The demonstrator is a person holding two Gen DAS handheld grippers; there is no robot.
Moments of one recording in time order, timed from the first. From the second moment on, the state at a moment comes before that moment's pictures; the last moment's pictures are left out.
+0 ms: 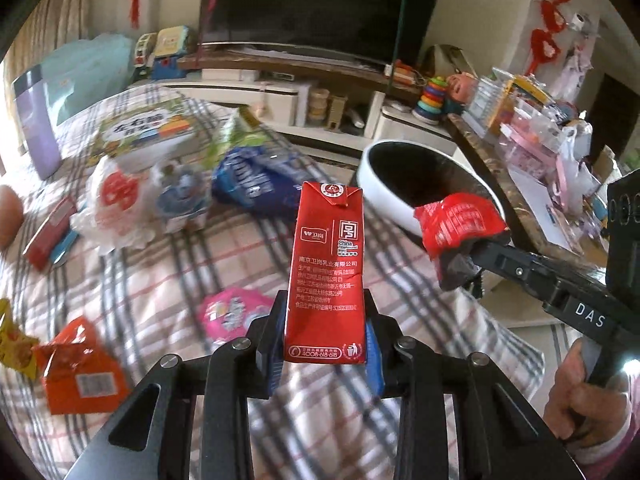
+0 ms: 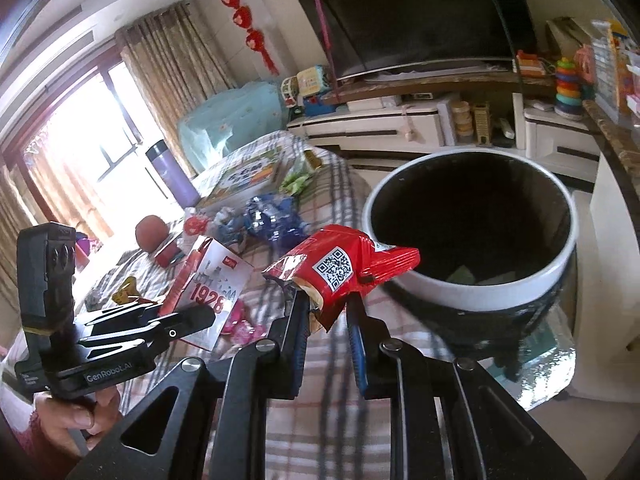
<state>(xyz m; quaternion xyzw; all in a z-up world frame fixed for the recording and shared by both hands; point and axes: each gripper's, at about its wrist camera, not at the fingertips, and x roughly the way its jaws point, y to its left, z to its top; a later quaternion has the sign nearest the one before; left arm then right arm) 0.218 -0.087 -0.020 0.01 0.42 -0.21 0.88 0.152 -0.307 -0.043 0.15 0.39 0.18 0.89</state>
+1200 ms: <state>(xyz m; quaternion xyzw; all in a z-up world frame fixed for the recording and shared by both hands) 0.295 -0.199 -0.015 0.06 0.43 -0.27 0.86 0.186 -0.390 -0.043 0.17 0.39 0.10 0.90</state>
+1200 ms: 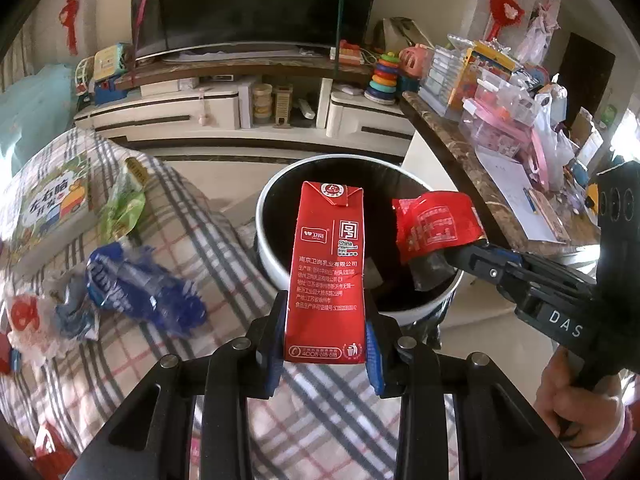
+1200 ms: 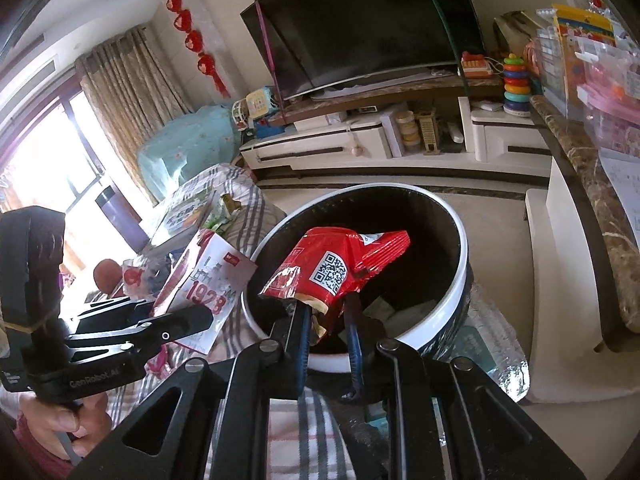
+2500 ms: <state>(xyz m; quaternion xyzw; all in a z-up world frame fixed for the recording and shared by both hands) 0.281 -0.181 -0.027 0.04 0.43 -0.23 0.87 0.201 -0.395 -0.045 0.17 0.39 0.11 0.90</state>
